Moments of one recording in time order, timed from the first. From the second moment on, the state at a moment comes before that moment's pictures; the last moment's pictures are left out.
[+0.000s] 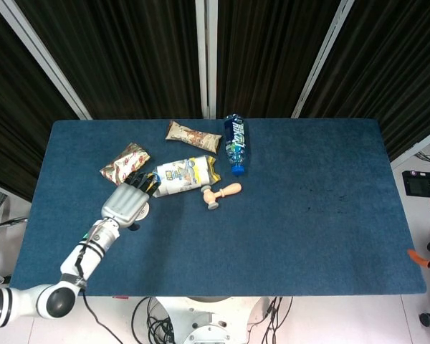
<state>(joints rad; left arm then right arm) -0.87 -1.17 -0.16 -1.98 0.65 0.96 0.98 0.02 -1.09 0.11 -1.43 -1.40 1.47 0.19</state>
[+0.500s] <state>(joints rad) -1.05 -1.36 -0.04 -1.83 0.41 1.12 1.19 0.02 -1.11 0.11 -1.38 -1.40 1.45 0.23</state>
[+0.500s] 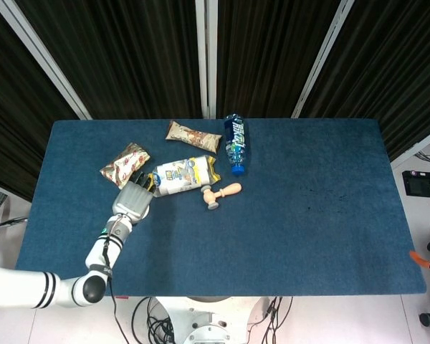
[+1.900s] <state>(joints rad) -0.91 -1.34 0.03 -1.85 0.88 1.18 0.64 0.03 -1.09 0.09 -1.40 -1.40 1.41 0.26</state>
